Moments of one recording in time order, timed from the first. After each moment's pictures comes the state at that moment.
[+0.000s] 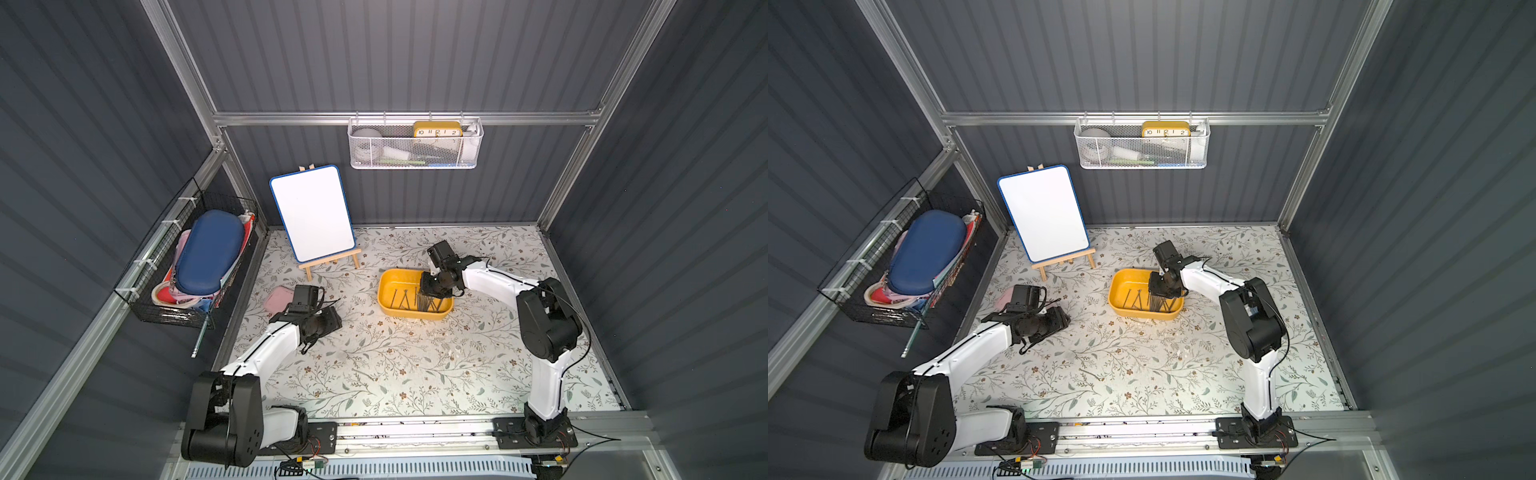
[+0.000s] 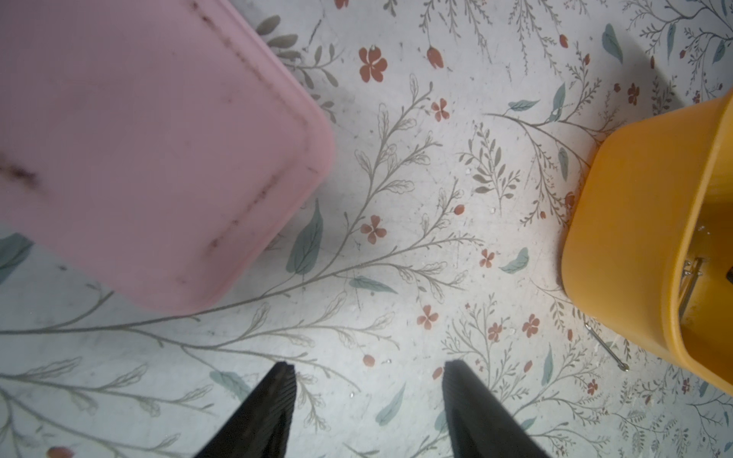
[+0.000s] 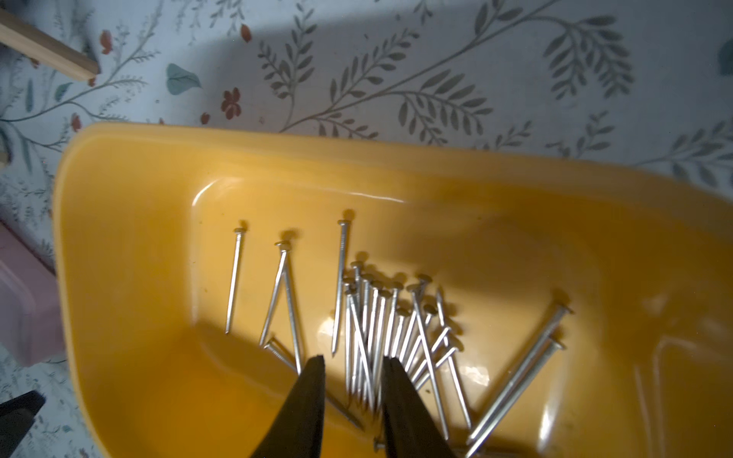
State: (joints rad) left arm -0.15 1.30 0.67 -0.42 0.18 -0.50; right arm 0.51 1.95 1.43 -0.55 -0.17 0.58
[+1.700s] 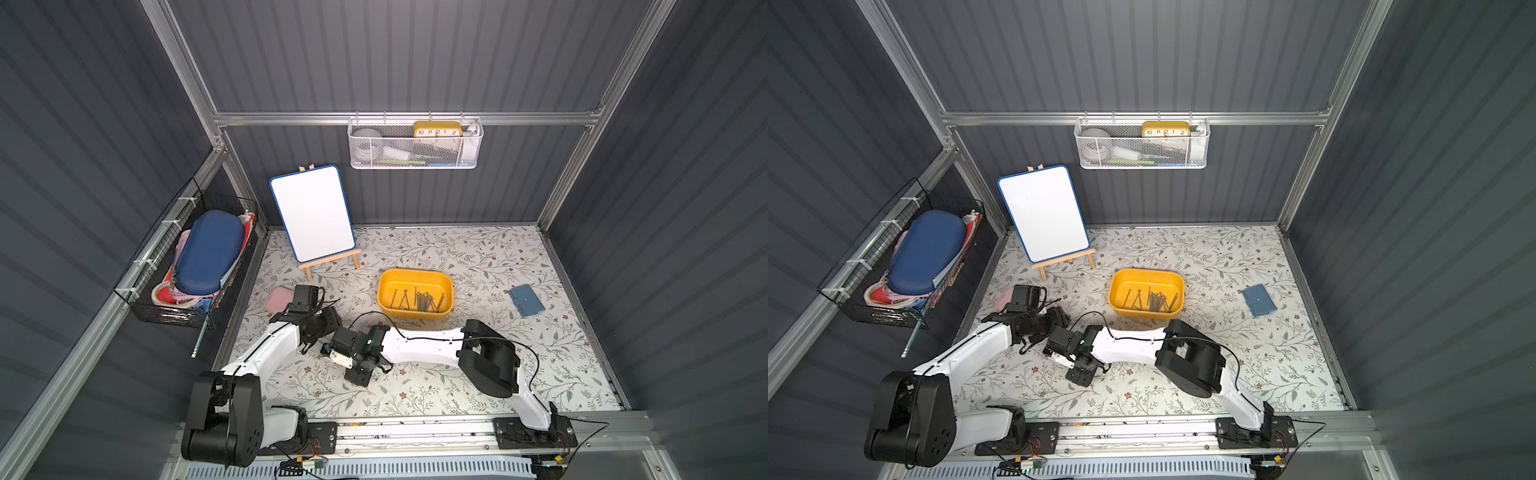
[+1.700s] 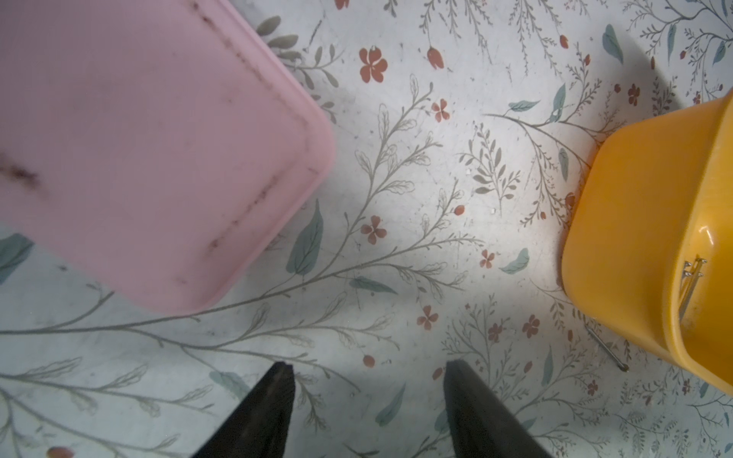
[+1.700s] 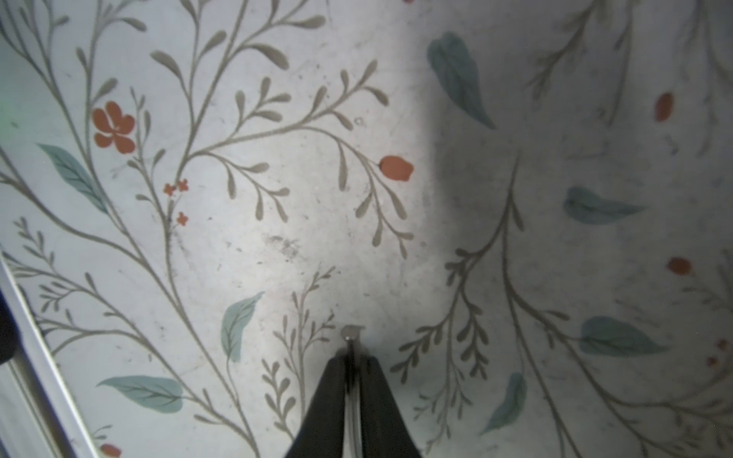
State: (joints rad) left arm -0.15 1.30 0.67 -0.42 0.18 -0.50; right arm 1.23 2.22 1.68 -0.70 -0.04 -0.02
